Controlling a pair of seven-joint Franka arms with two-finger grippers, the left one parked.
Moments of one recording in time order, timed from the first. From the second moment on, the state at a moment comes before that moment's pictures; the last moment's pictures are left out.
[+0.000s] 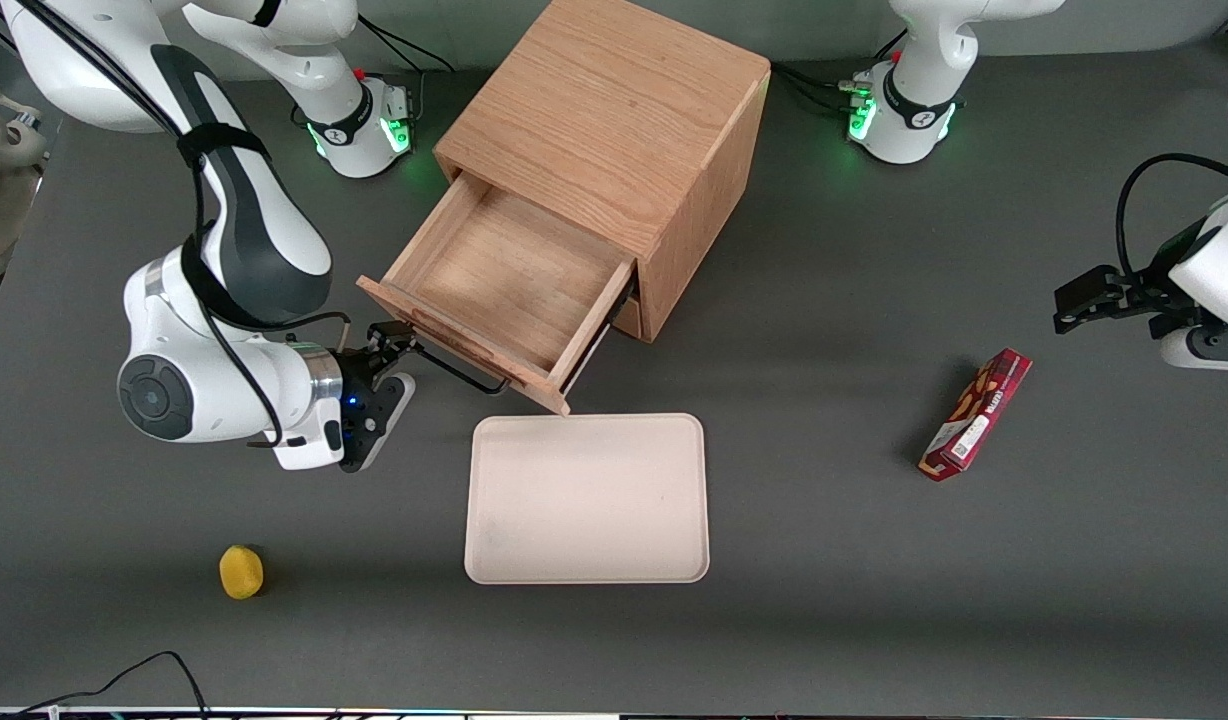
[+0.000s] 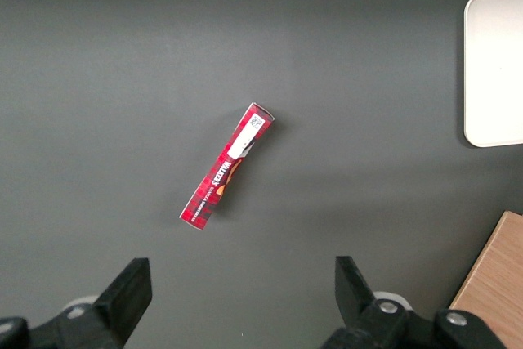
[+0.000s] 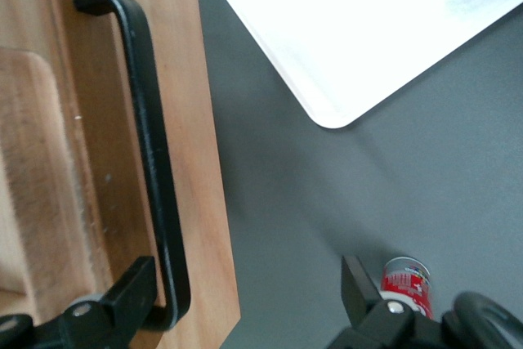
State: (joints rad) arm -0.04 0.50 0.38 -1.43 0.12 1.61 -0.61
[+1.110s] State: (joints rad) arm -0.04 0.09 0.41 -1.21 0.08 1.25 0.54
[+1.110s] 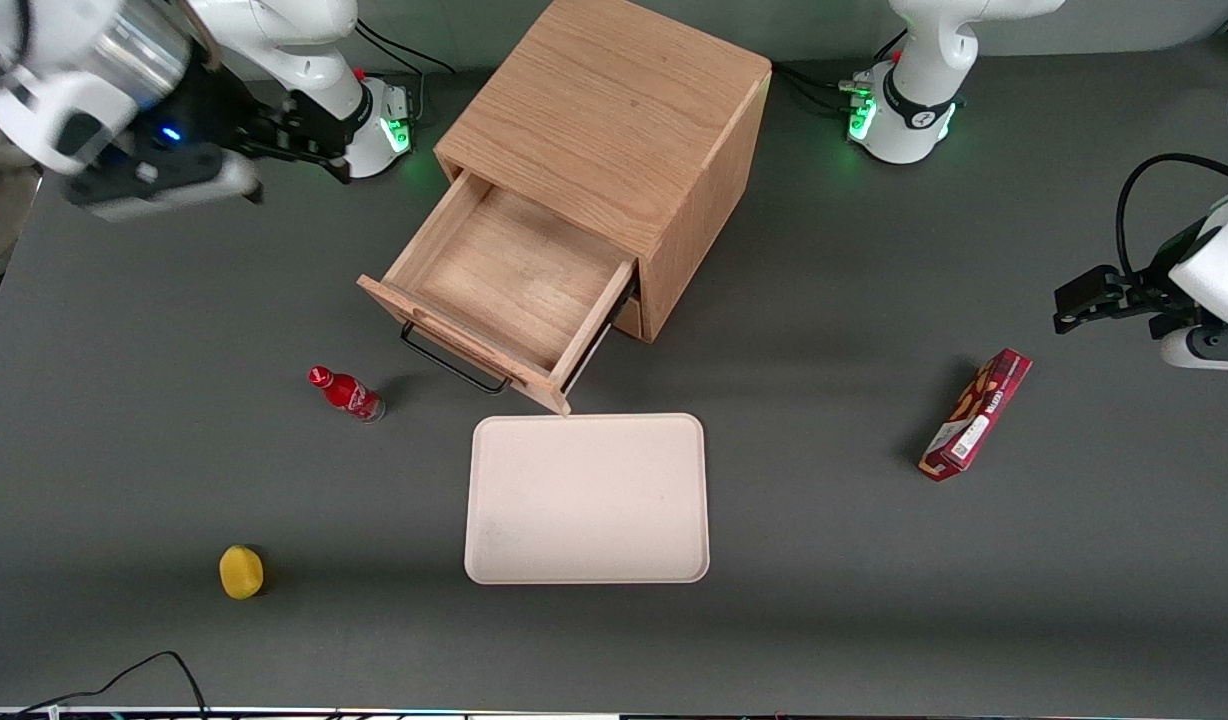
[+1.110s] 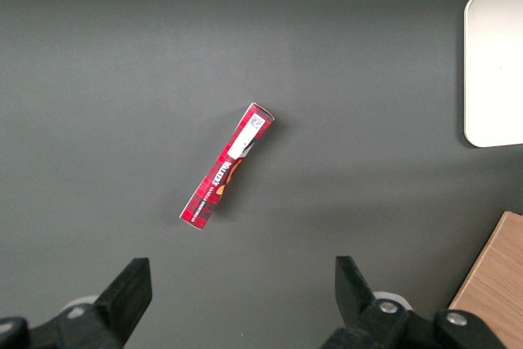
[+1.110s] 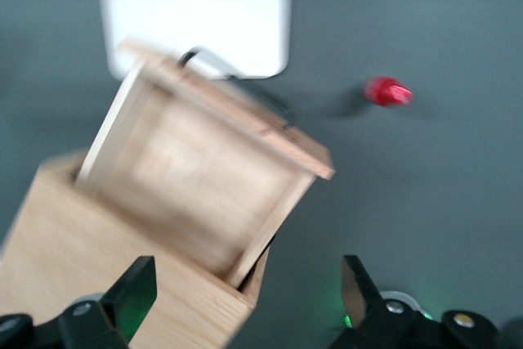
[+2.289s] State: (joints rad) arm -0.08 -0.37 0.13 -1.99 0.01 1.60 0.15
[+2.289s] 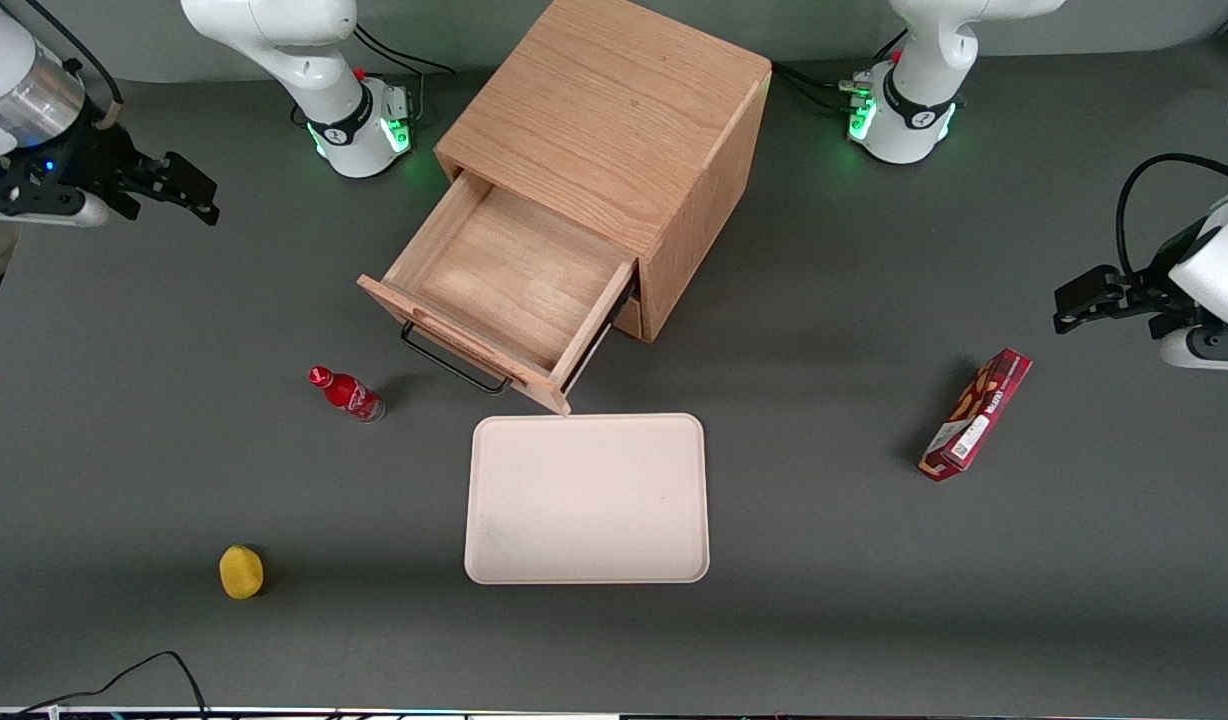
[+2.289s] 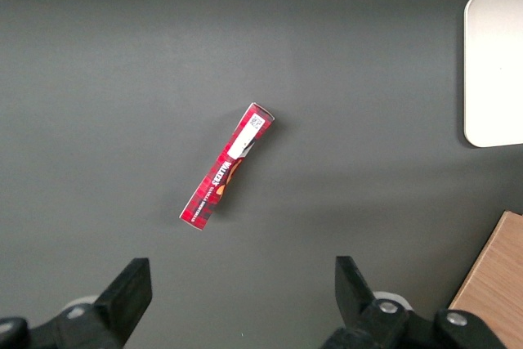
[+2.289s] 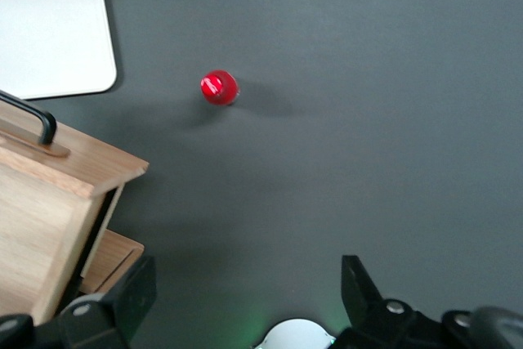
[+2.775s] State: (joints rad) arm -0.08 -0.35 0.11 -1.94 0.01 1.63 0.14
